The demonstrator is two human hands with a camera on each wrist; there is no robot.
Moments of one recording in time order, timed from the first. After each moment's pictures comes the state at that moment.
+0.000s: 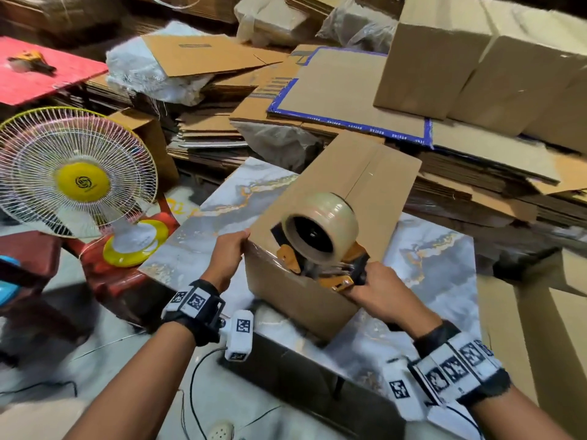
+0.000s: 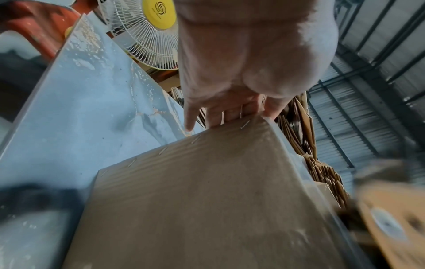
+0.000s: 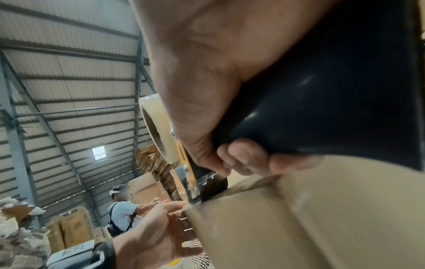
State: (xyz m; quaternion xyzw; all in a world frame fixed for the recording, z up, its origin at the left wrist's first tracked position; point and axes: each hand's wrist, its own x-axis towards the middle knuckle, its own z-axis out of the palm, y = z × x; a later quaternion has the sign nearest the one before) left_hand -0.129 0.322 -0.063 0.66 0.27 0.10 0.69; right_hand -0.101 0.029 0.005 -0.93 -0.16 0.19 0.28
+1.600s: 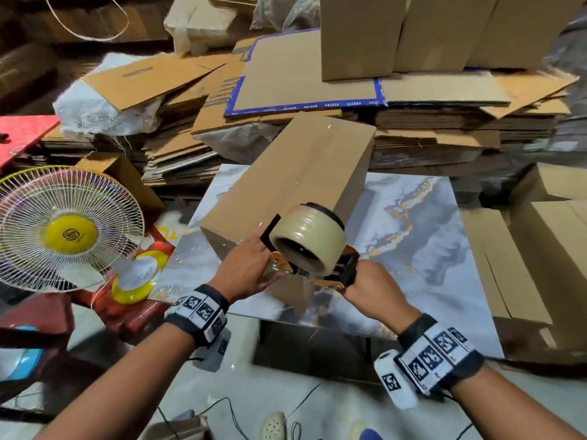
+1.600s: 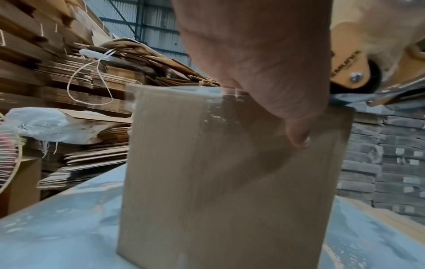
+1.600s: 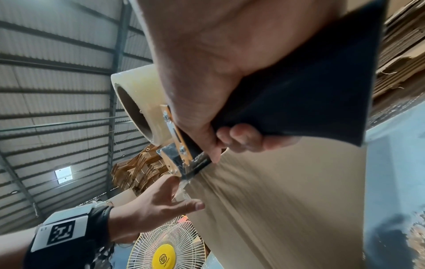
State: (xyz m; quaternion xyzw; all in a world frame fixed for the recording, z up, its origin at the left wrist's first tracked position) left_hand -0.147 0.313 -0.053 0.95 -0.28 0.12 0.03; right_hand -0.163 0.023 -0.053 -0.95 -0.06 0.11 0.29
